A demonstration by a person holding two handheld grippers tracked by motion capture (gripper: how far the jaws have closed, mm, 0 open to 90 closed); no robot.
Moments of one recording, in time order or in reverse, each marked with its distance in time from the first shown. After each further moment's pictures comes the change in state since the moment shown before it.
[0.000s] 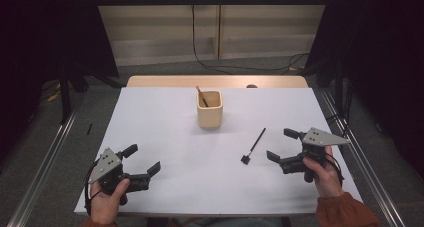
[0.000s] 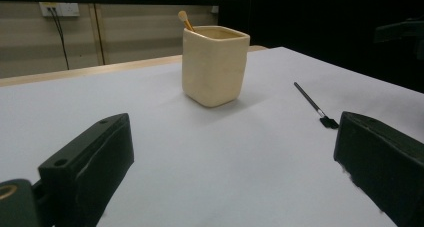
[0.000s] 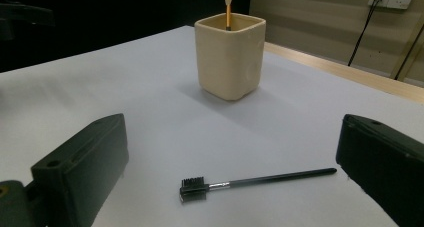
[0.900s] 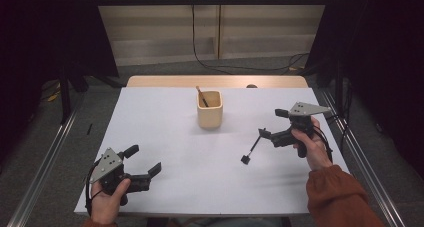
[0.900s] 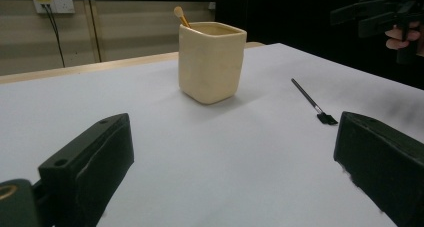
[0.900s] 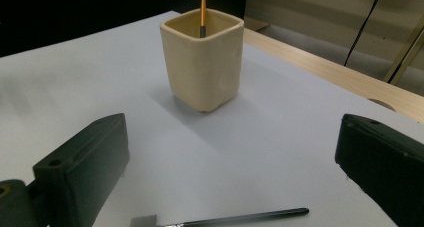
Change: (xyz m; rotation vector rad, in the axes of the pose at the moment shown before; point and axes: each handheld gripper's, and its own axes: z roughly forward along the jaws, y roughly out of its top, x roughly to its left) left arm -0.001 0.000 0.002 0.012 -0.009 0.004; right arm -0.040 0.035 0.048 0.105 0.011 -0.018
